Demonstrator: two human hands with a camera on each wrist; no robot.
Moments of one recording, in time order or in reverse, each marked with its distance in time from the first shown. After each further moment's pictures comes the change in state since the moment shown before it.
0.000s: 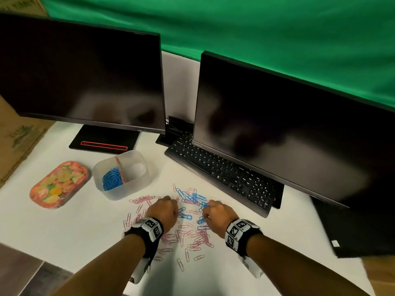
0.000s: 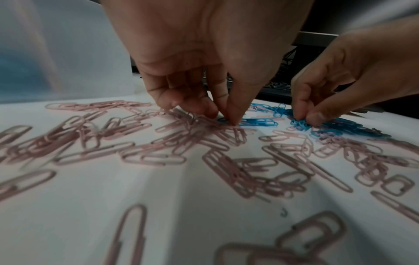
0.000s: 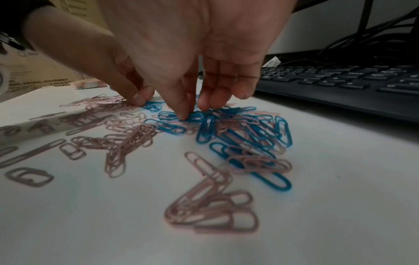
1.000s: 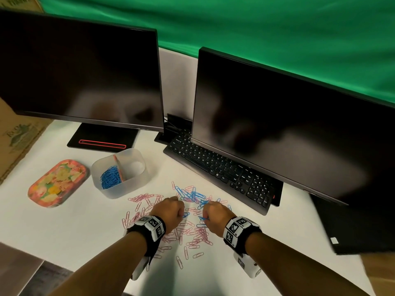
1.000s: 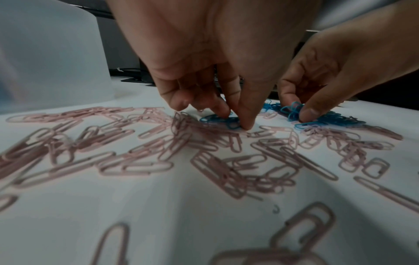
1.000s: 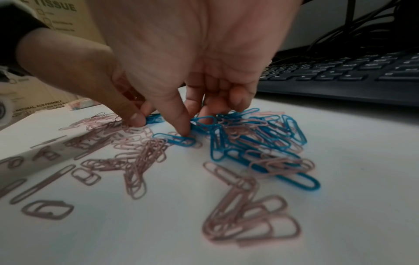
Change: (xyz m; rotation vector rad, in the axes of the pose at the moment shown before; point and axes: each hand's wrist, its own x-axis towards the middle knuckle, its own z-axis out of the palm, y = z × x) left_hand 0.005 0.005 0.009 -0.028 -0.018 0.158; right_hand -0.001 -0.004 0.000 0.127 -0.052 0.086
